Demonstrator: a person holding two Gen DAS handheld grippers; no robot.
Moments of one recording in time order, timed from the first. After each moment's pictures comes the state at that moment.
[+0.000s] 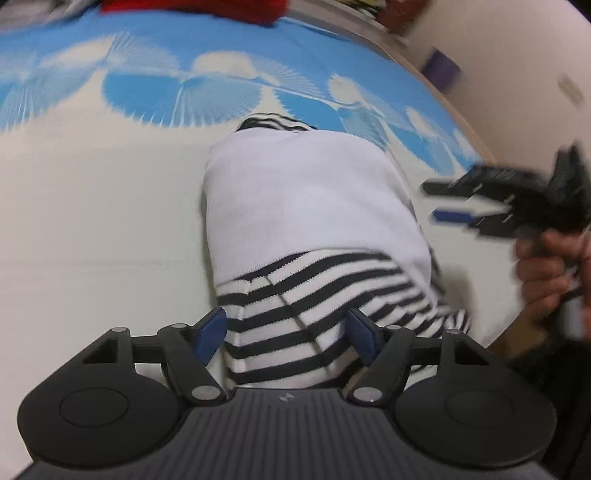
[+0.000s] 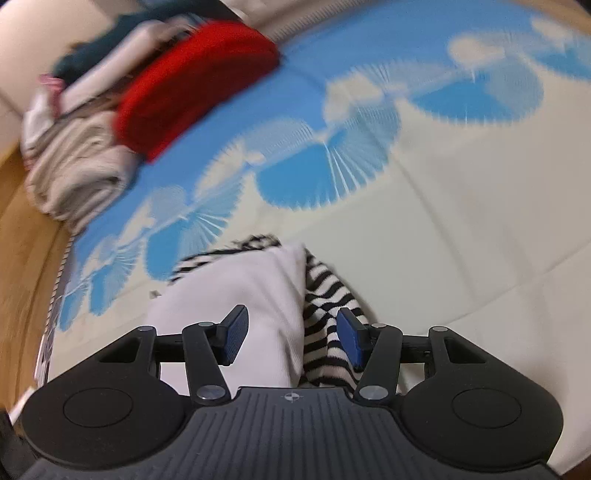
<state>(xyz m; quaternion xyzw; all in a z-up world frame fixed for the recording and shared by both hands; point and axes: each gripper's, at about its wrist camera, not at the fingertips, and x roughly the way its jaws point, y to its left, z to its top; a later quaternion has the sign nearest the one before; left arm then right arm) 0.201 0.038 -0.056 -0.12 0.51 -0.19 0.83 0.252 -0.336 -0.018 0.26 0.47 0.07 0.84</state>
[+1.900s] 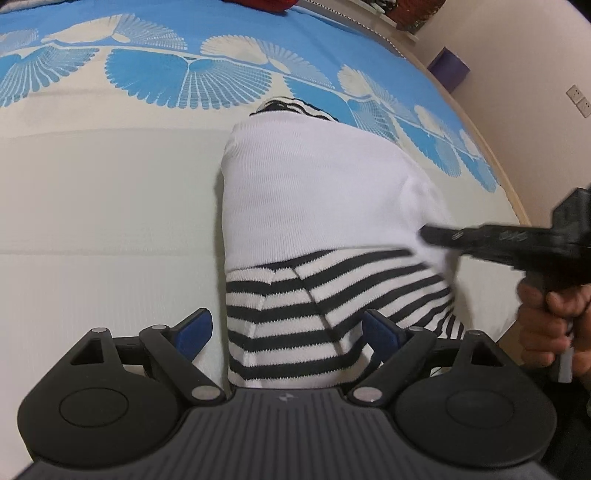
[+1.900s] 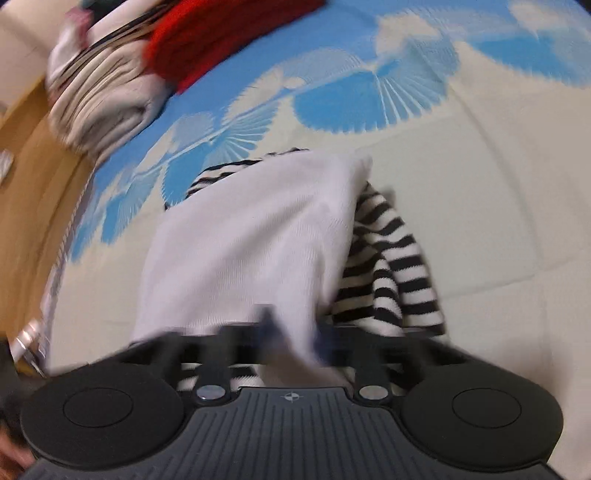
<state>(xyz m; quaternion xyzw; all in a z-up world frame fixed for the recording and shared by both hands) 0.212 0.042 -0.067 -0.12 0.53 -0.19 0.82 0.234 -0.296 -0.045 0.21 0.50 0.17 0.83</state>
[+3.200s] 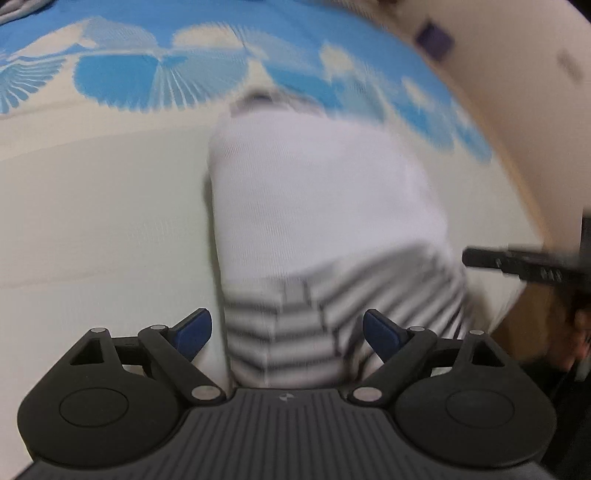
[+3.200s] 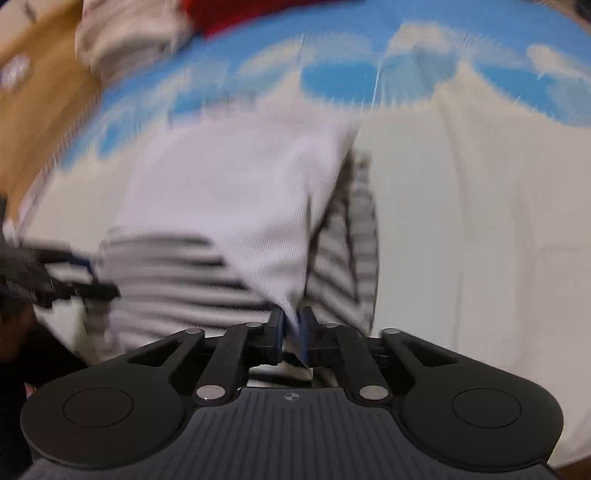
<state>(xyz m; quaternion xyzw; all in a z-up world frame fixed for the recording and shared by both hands) 0.250 0.036 -0.064 -0.10 0.54 -0.21 0.81 0.190 -0.327 -0.031 0.10 0.50 0.19 0.84</state>
